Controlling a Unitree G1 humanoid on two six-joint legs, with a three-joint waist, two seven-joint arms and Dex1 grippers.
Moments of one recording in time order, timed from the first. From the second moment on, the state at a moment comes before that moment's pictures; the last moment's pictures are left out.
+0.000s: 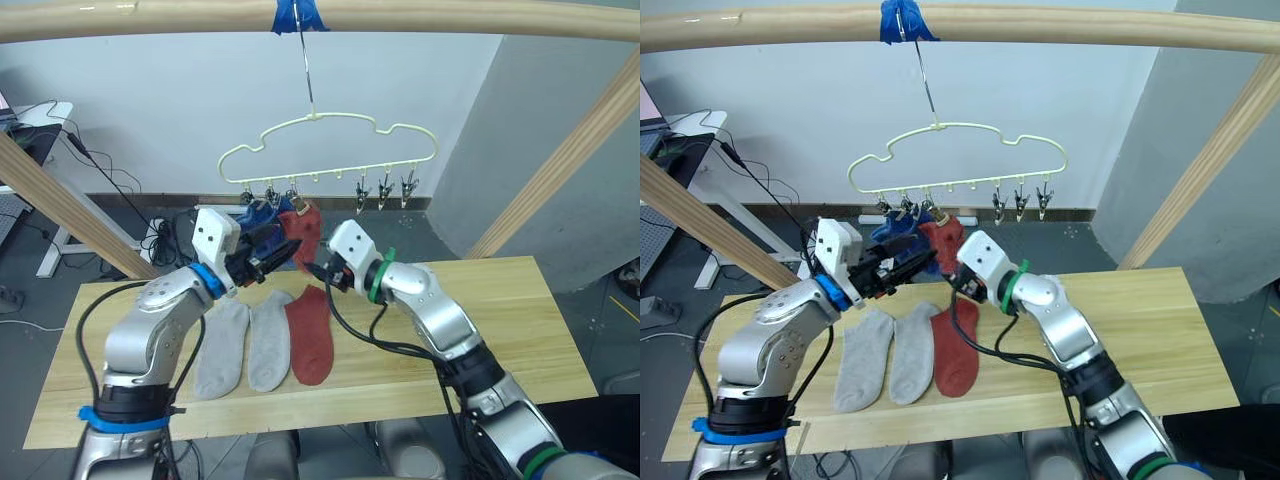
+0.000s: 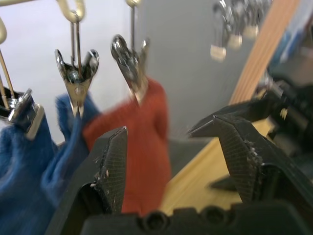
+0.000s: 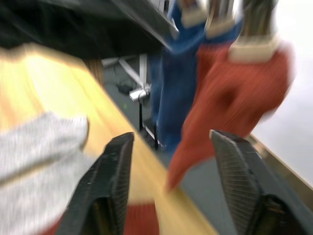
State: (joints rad) left arm -0.28 0.55 0.11 -0.19 -0.50 0.47 -0.72; right arm -0.50 -0.19 0.38 -0.05 -0.03 0.43 0.59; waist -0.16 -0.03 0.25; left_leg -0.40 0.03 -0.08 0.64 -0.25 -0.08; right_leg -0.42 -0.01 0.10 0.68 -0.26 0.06
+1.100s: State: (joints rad) left arm -0.29 0.62 0.07 -0.31 -0.50 0.41 -0.86; right arm -0.59 -0.10 0.13 -0.25 0.06 0.70 0.33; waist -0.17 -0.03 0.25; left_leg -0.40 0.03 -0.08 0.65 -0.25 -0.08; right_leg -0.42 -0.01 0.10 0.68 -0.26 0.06
